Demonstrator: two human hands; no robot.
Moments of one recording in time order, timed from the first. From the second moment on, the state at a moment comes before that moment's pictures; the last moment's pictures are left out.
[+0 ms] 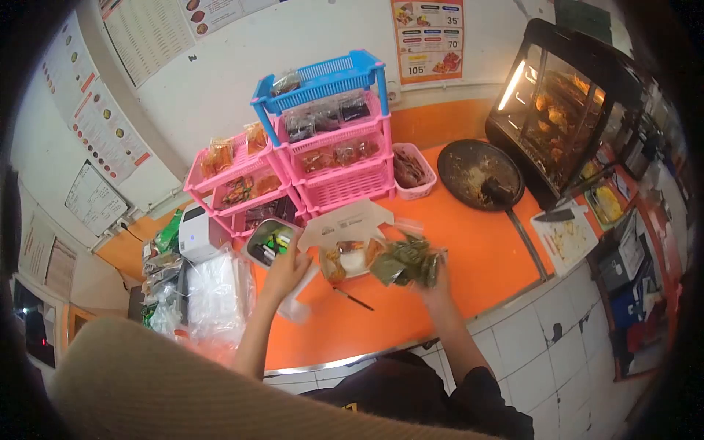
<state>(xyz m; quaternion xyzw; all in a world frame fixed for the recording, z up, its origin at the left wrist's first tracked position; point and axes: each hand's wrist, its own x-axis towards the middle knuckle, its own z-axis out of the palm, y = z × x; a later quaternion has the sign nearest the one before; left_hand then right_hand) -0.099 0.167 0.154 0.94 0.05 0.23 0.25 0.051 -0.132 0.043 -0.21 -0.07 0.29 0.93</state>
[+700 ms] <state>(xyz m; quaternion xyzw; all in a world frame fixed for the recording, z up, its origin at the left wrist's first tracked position) -0.084 0.136 0.086 0.97 0.17 0.01 0.15 0.250 0.115 -0.013 -0.60 -0.13 0.15 0.78</state>
